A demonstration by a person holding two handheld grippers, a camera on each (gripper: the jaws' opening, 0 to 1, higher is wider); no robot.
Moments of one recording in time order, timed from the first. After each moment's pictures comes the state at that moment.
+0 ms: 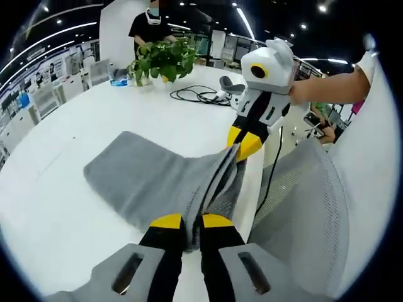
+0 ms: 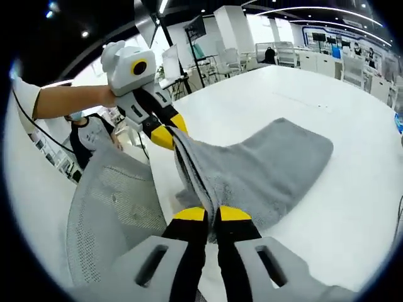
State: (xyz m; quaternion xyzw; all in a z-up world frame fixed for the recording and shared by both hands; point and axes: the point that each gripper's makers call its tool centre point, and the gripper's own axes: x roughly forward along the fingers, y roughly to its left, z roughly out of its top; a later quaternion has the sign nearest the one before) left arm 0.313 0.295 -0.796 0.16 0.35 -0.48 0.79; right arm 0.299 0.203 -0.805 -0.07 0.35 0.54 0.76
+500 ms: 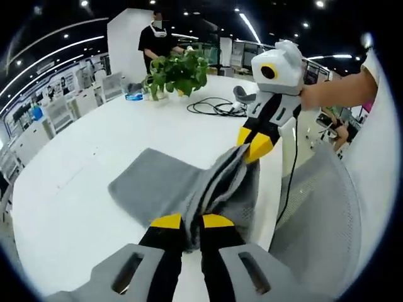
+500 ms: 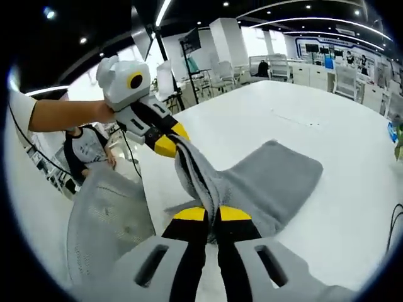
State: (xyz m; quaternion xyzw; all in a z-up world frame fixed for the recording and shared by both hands) left arm 0.355 0.305 -0.772 0.19 0.29 -0.44 0.83; right arm 0.333 0.216 -0.773 -0.06 0.31 0.52 0.80
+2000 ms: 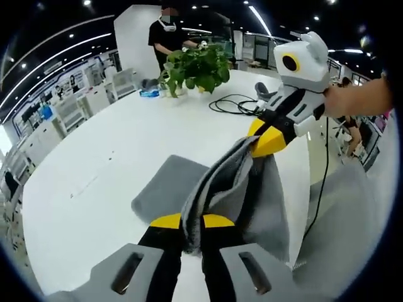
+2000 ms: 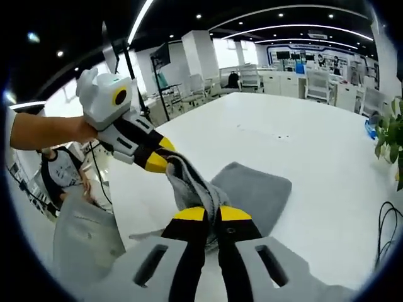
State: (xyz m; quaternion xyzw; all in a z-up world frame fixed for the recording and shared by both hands) left arm 0.430 0.297 -0.776 0.21 0.32 -0.40 0.83; right arm 0.414 0.207 -0.769 -0.03 0.30 0.43 0.85
